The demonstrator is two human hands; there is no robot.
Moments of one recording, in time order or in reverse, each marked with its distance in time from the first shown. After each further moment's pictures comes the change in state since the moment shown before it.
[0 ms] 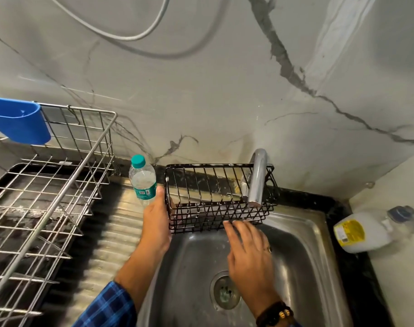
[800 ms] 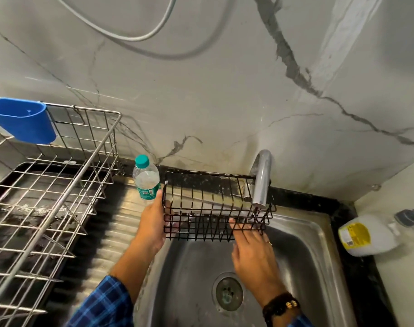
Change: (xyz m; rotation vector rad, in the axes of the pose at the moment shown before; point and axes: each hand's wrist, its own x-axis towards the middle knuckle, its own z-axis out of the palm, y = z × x) left_hand 0.018 -0.001 -0.019 0.089 -0.023 -0.118; right_hand 0.022 0.004 -0.008 -0.021 -0.311 0.018
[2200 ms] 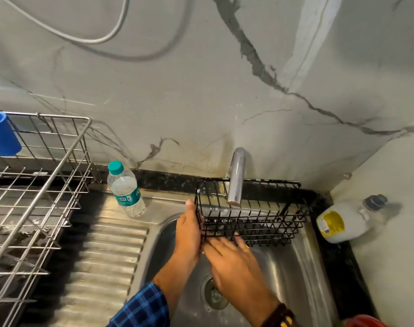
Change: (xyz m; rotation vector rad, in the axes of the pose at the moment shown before) left_hand -0.027 -0.066 0.082 0.059 -0.072 0.007; right_hand -0.033 -0.009 -0.023 0.058 0.088 -0.235
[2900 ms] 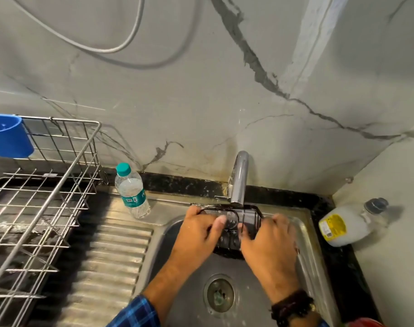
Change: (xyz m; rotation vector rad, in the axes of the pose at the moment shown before) left_hand -0.022 0.016 -0.022 0.841 -0.296 0.837; right_hand 0.018 0.018 -0.061 0.174 0.117 0.800
